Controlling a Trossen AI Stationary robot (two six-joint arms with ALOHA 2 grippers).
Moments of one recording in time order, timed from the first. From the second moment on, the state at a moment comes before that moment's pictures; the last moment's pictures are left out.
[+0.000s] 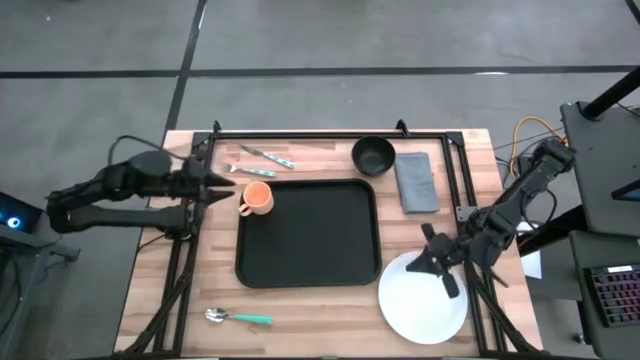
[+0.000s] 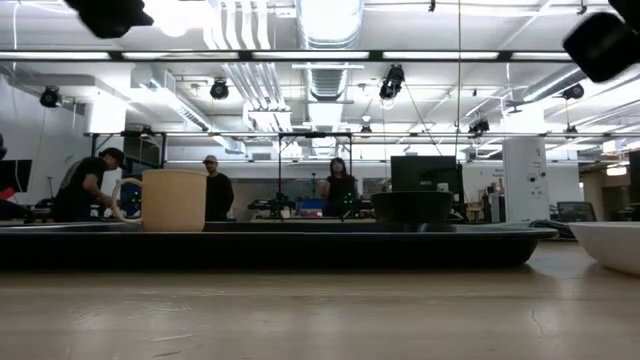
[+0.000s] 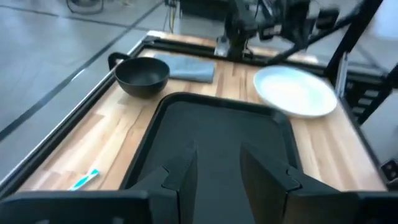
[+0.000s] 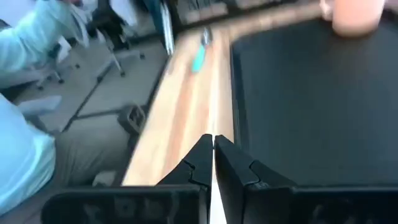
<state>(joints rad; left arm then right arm) 0.14 0.53 0.85 -0.74 -0.01 -0.10 0.82 0.78 0.44 -0.11 0.49 0.63</state>
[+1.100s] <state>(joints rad) 0.14 0.52 0.77 -0.69 -0.01 -0.12 0.87 0.98 0.59 -0.99 0.24 1.47</state>
